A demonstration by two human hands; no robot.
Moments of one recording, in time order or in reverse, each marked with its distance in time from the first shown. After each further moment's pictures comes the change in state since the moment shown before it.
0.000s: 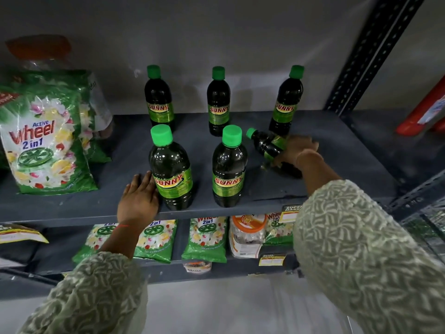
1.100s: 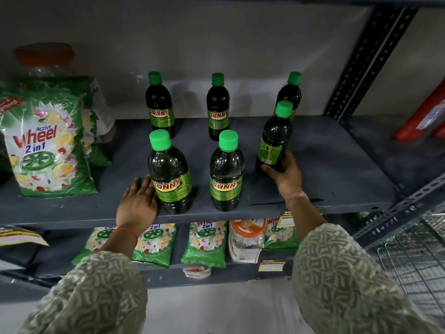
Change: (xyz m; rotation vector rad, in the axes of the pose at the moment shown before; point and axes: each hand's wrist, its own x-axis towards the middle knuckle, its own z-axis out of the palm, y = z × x) left_hand 0.000 -0.001 0.000 0.035 -0.020 -0.014; right_hand -0.043 0.002 0.063 1.204 0.222 -0.101
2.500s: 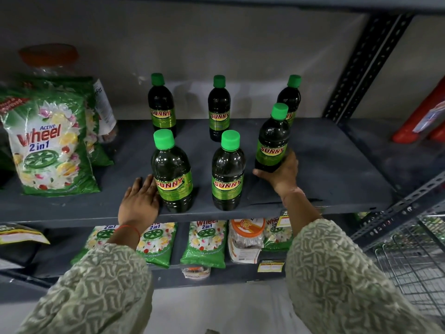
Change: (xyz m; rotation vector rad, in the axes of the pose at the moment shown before) left_hand -0.002 0.004 -0.003 -0.007 0.017 -0.011; right_hand 0.007 -0.004 0.009 -0.249 0.065 0.063
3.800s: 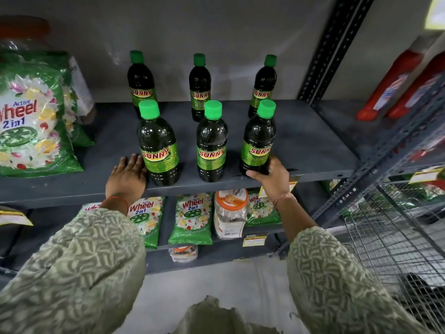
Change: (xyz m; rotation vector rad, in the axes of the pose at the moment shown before) left_hand 0.016 -0.019 0.020 0.056 0.018 0.089; right_hand -0.083 0.029 -0.032 0.082 -0.077 -0.074
